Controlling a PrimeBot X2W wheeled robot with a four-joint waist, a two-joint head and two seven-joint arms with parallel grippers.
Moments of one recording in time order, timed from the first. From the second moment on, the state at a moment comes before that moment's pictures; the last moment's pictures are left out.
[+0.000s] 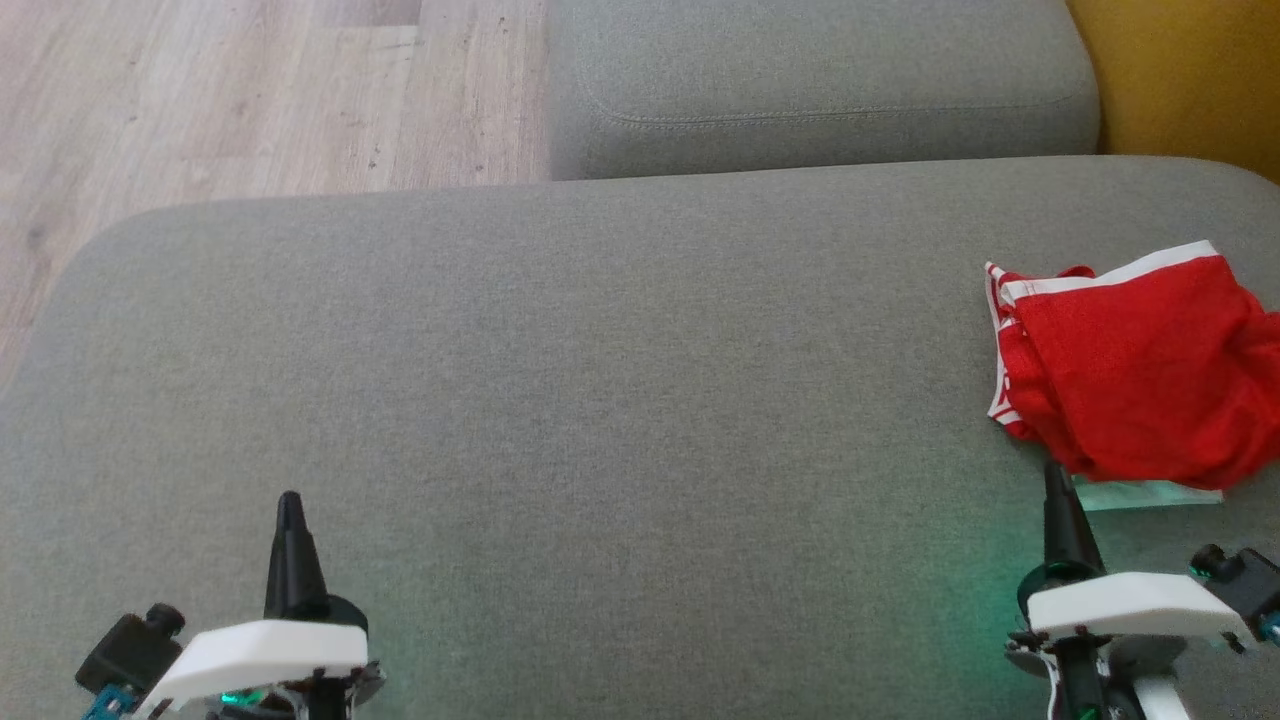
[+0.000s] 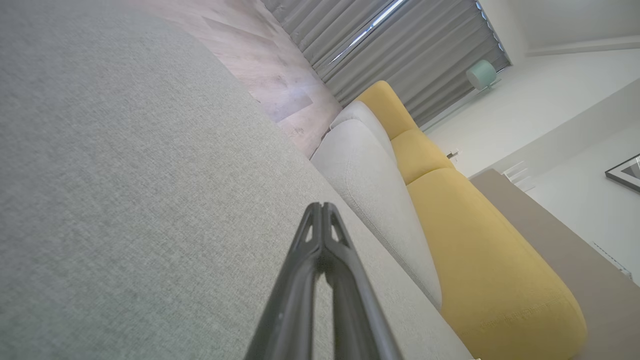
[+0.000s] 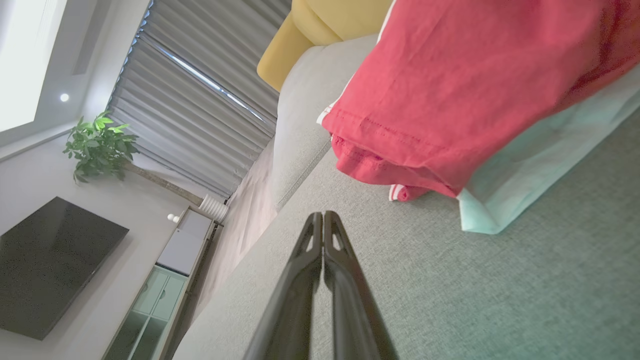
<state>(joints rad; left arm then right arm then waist) 0.00 0.05 -0.06 0.23 -0.98 -0.09 -0.10 -0.02 -0.05 0.01 0.35 0.93 0.13 -0.10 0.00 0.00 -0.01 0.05</state>
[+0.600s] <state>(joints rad) -0.01 0.05 -0.03 0.25 -1.15 -0.10 -0.05 -0.03 -0.05 -0.02 0.33 1.11 0.13 -0.04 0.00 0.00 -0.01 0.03</state>
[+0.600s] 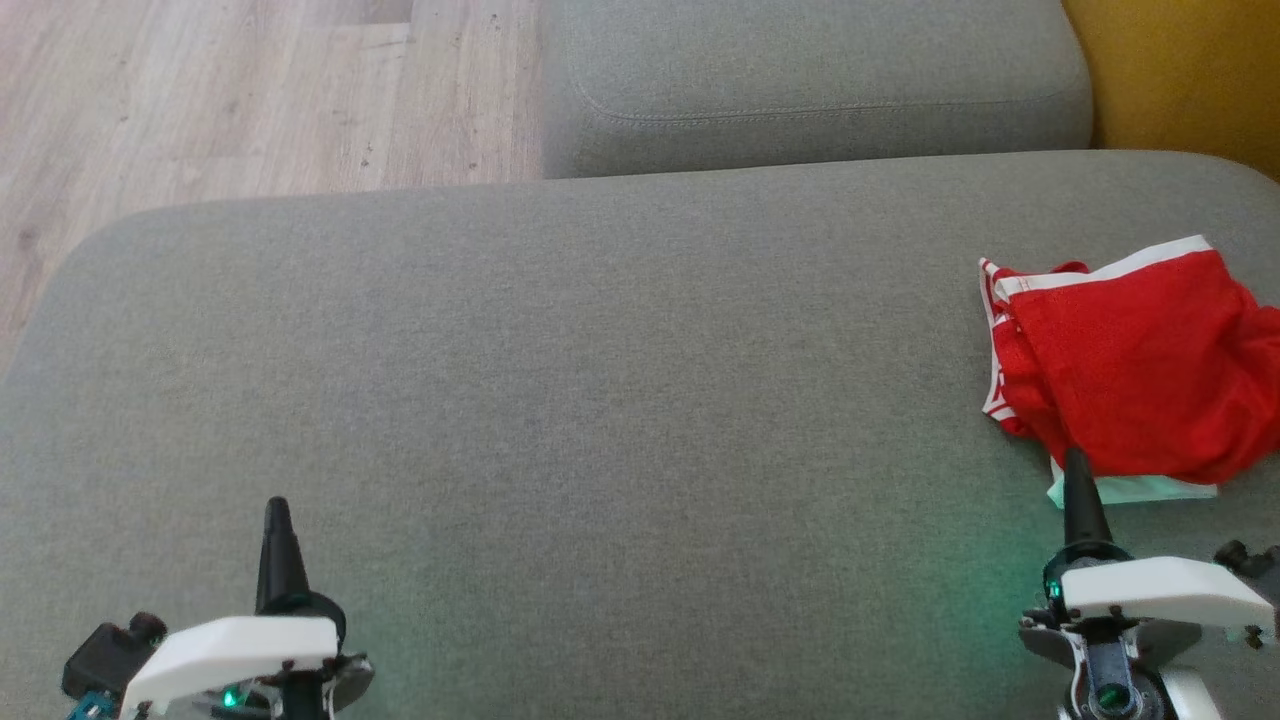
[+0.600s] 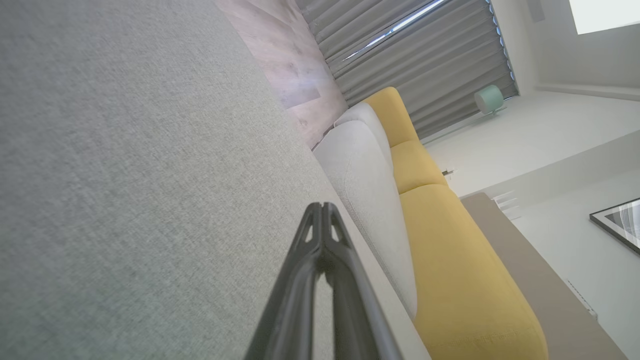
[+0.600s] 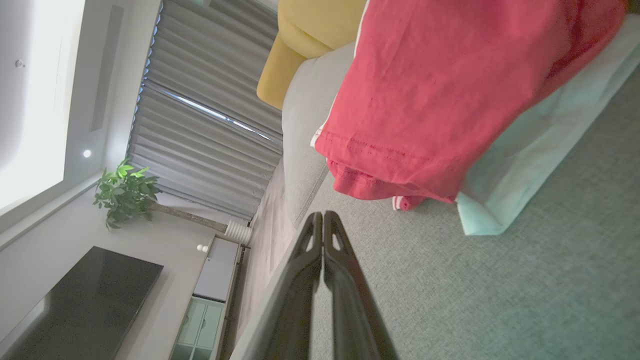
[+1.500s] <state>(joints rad) -0.04 0.05 0.02 0.26 -1.38 -0.11 0.03 -0.04 -0.05 -0.07 0.31 1.36 0.13 0.03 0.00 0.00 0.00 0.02</state>
